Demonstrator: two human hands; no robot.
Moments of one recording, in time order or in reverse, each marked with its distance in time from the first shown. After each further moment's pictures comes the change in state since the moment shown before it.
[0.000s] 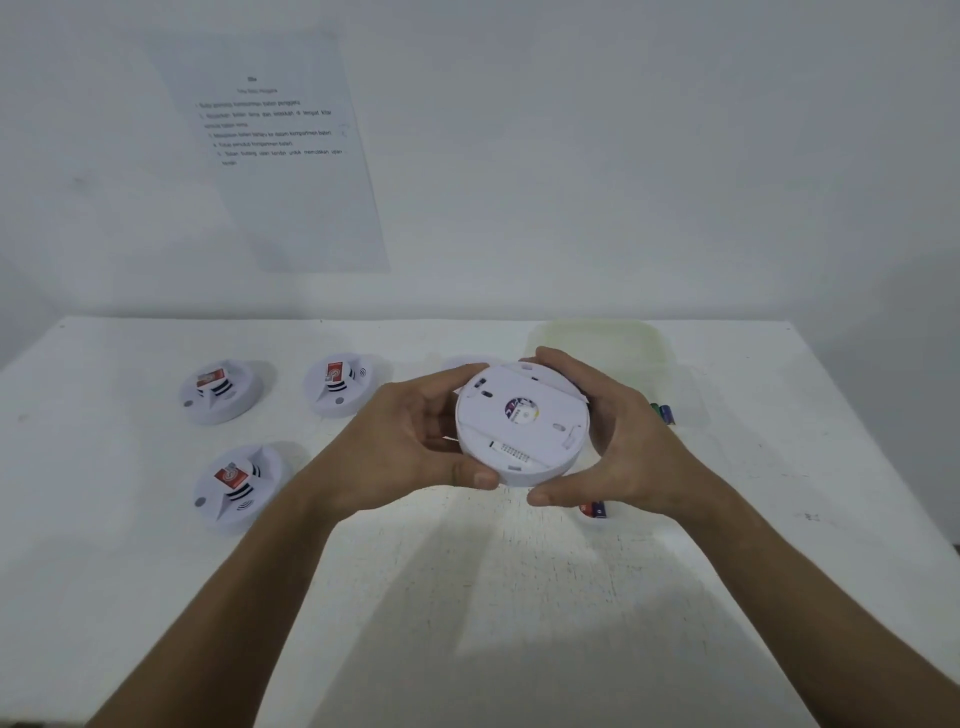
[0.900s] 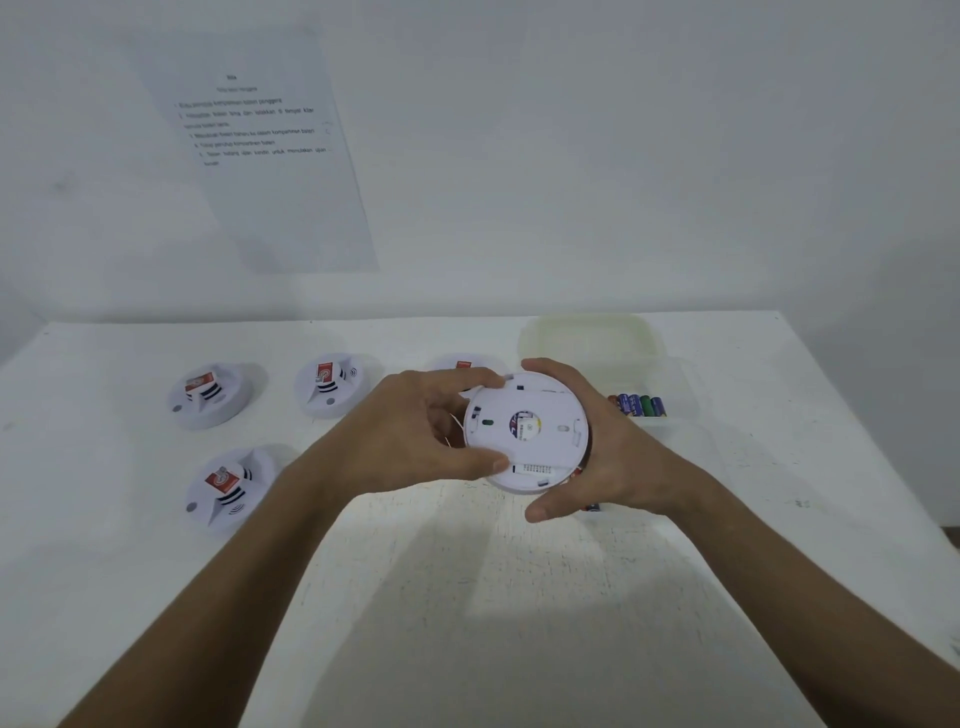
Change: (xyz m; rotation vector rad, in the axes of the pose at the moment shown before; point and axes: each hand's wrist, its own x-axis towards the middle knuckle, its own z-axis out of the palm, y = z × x) left_hand 0.014 0.001 0.000 0.345 0.046 -0.061; right_hand -0.001 0.021 -0.002 0.017 -0.138 0.032
